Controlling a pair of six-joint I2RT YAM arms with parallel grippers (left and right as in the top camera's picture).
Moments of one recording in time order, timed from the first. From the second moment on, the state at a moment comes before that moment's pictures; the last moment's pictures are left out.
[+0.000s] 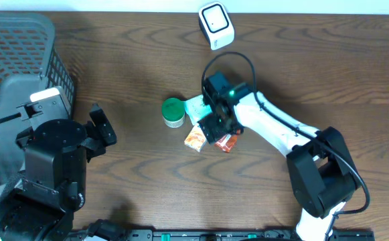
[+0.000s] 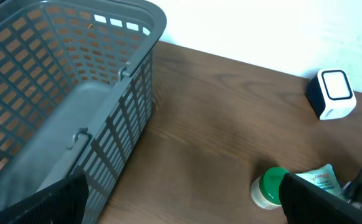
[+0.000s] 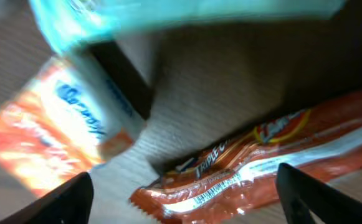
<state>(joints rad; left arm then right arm) -0.38 0.87 1.40 -1.16 -0.54 -0.43 0.58 1.94 1.38 -0.90 -0.05 0.15</state>
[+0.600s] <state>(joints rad) -0.38 0.87 1.40 -1.16 -0.54 -0.43 0.58 1.94 1.47 -1.09 0.03 0.17</state>
